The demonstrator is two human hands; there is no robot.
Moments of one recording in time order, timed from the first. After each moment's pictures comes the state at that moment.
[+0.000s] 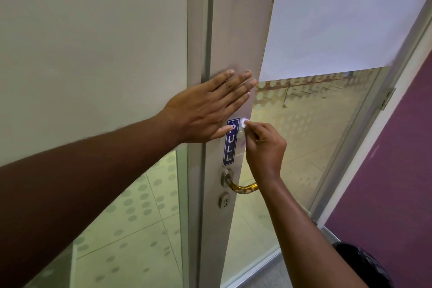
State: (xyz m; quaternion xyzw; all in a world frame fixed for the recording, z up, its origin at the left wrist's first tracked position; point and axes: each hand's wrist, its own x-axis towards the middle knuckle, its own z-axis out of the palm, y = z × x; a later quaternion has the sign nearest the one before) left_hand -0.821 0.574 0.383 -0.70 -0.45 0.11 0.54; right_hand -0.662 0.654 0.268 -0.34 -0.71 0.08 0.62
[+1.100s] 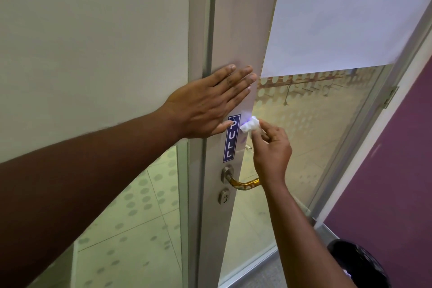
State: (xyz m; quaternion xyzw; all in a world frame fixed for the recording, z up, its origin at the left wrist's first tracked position) left_hand -0.821 0.572 0.384 -0.70 -0.45 0.11 0.54; right_hand -0.657 0.653 0.257 -0.39 -0.60 0.28 0.64
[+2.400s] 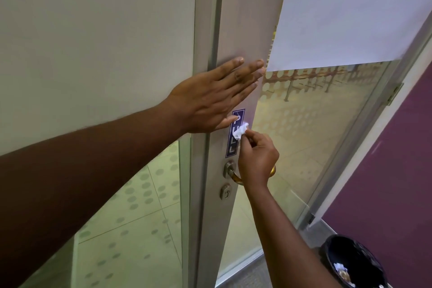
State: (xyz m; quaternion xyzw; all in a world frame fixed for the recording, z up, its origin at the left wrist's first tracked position) left_hand -0.823 0.574 0.381 -0.69 -0.43 0.11 0.57; right_hand -0.690 0.640 0.228 -0.44 -0.60 0.22 0.63
